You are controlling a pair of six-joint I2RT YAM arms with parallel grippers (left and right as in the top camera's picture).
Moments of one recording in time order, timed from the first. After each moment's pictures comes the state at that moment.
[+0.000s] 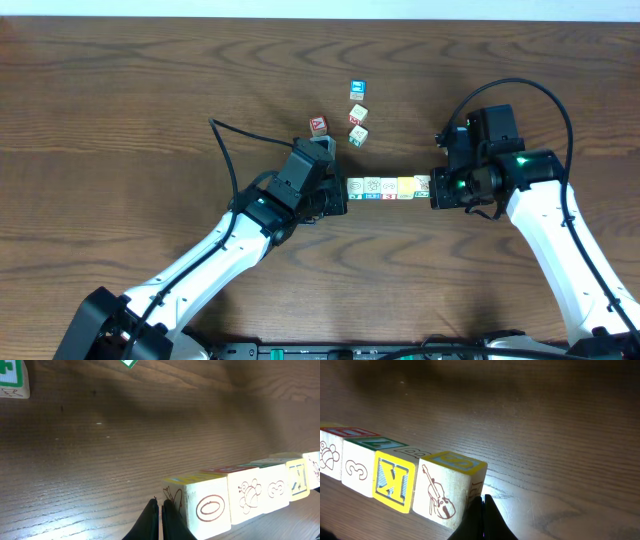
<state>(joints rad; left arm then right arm) -0.64 1.46 0.87 -0.25 0.23 -0.72 0.17 1.42 1.09 -0.95 -0.25 0.09</state>
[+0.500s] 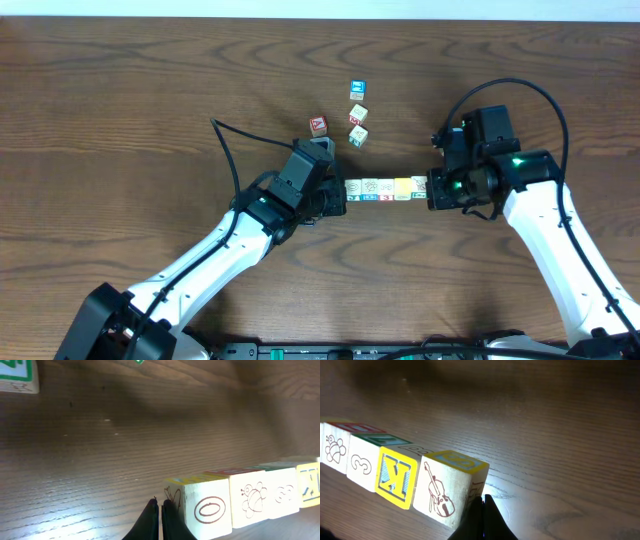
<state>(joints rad) -0.64 1.48 0.87 -0.26 0.21 -0.72 0.20 1.42 1.09 -0.95 -0.24 0.09</state>
